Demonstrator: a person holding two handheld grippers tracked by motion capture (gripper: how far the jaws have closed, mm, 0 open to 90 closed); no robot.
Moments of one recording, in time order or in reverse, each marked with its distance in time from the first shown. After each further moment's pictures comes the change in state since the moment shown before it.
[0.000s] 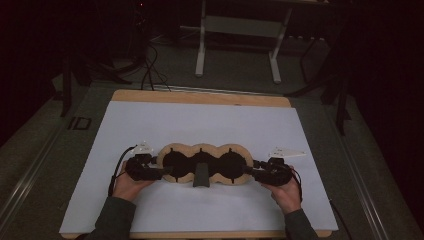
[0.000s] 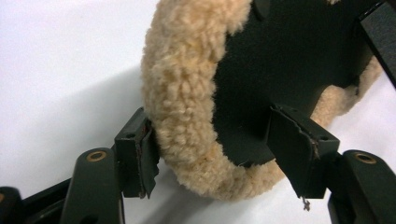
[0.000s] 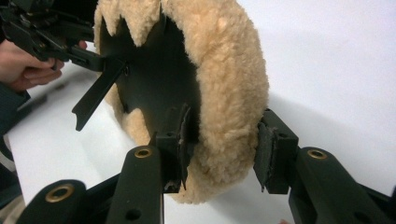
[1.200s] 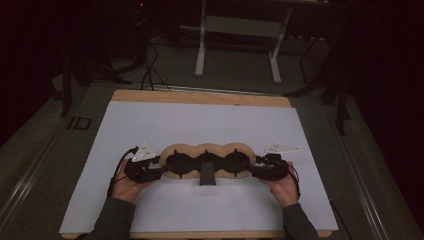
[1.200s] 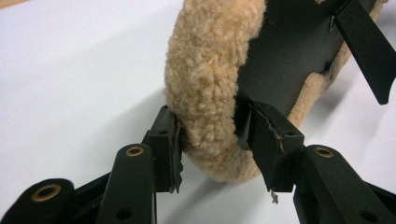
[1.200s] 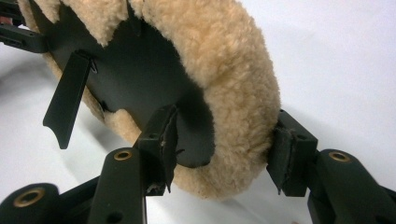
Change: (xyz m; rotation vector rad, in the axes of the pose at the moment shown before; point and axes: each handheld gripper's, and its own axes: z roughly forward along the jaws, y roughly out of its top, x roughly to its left) left arm -0.021 0.005 -0.009 -0.045 0.130 0.169; right arm -0.013 0.003 0.016 0.037 -0.107 -0.020
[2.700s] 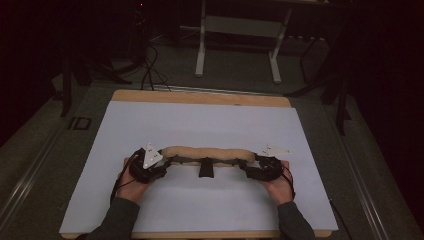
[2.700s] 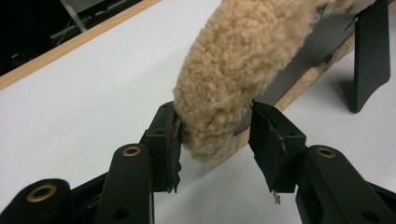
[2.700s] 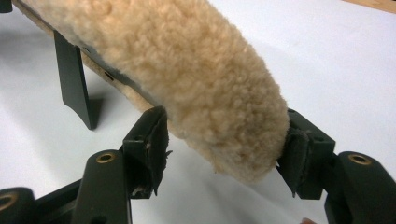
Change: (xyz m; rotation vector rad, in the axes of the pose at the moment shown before) left arm -0.016 0.005 0.007 -0.027 0.213 0.119; right arm 0.004 -0.006 0.018 -0.007 -0.104 -0.122
